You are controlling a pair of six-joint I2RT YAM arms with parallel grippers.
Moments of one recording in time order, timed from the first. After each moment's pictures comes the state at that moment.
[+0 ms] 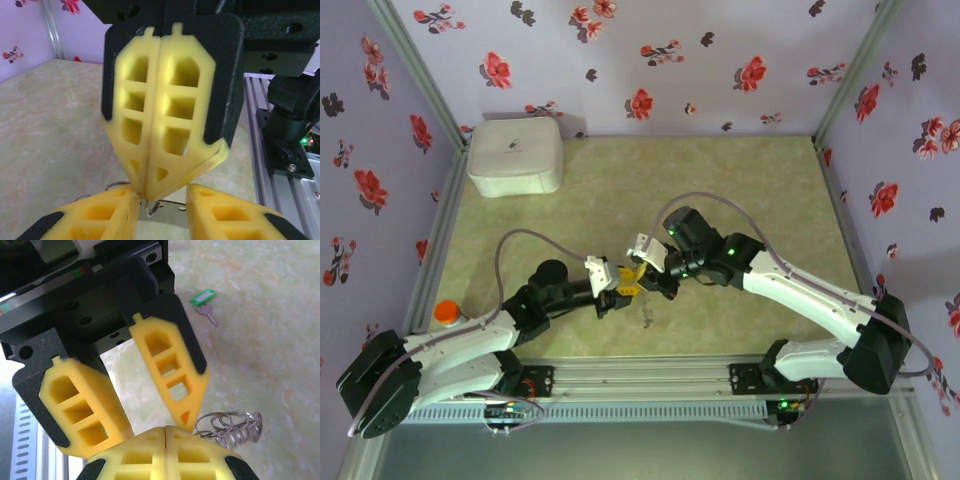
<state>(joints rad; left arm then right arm) -0.88 1.00 0.33 0.51 0.45 0.06 0.90 1.27 1.05 -0.61 -0.46 -0.29</state>
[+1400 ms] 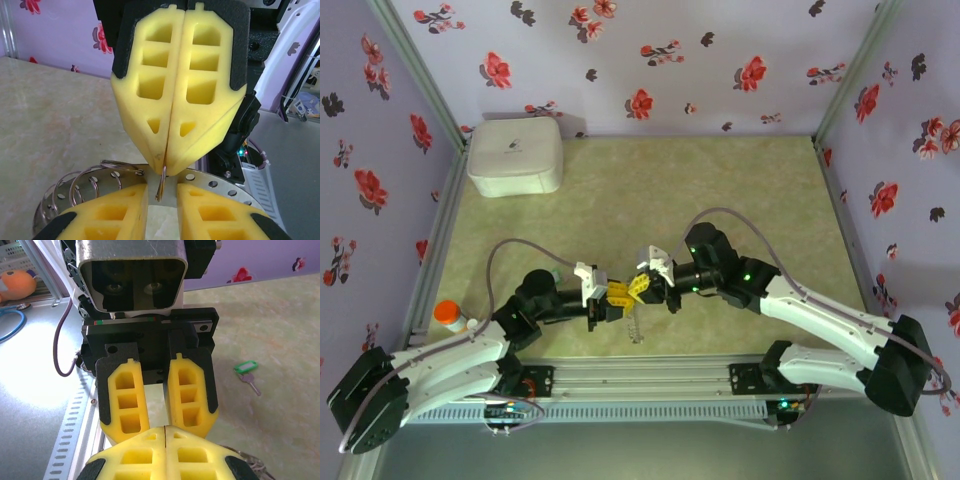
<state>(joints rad) -0.88 0.87 0.25 0.54 0.60 -0.12 0.90 1.09 0.80 -0.22 -0.70 -0.22</state>
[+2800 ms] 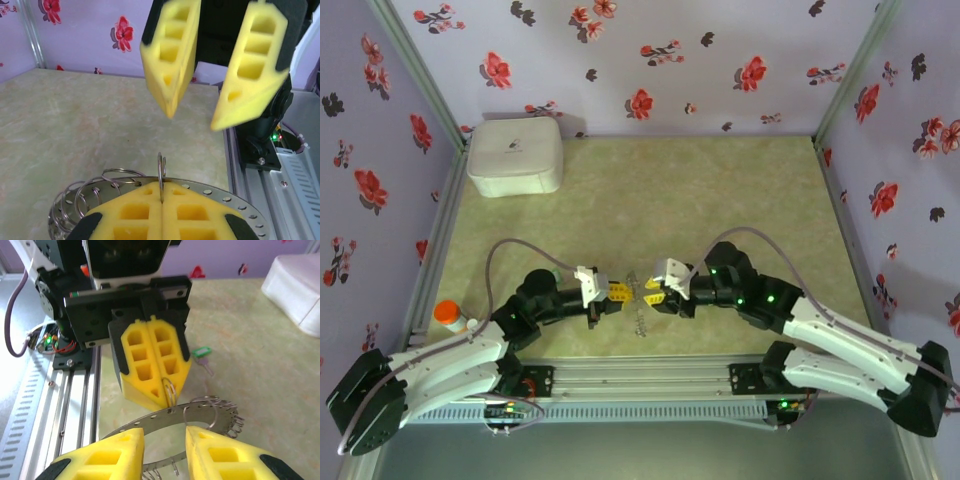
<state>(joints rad) -0.88 0.86 0.26 0.47 0.52 0.06 0.96 0.90 0.69 -0.27 -0.44 -0.30</state>
